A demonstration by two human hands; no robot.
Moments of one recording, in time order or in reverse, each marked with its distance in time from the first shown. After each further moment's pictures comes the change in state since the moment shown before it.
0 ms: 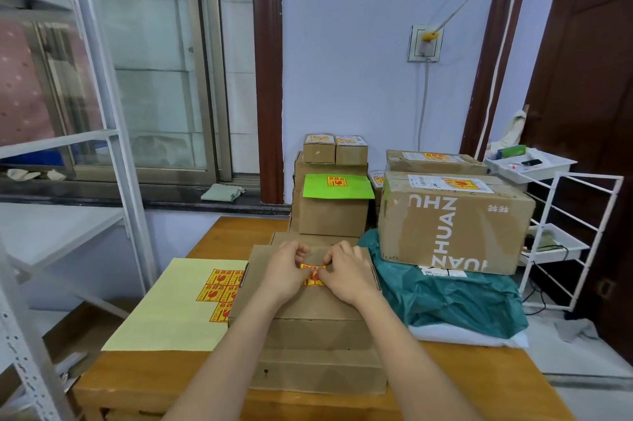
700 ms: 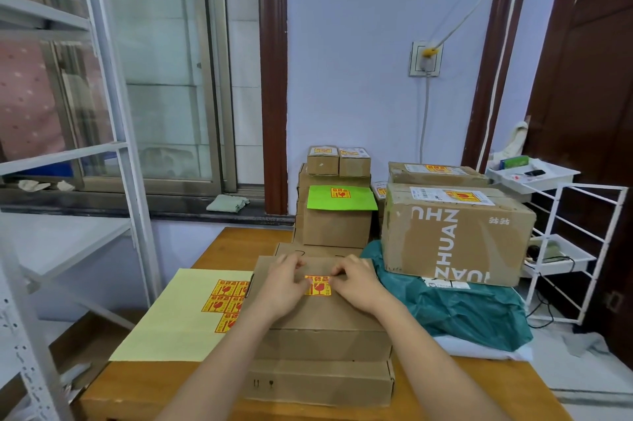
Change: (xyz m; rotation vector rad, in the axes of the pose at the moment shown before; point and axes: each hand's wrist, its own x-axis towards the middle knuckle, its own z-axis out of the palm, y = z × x) left_hand -0.012 0.001 -0.018 0.132 -0.063 0.042; right_hand -0.001 0.009 -0.015 0.173 -0.073 -0.037
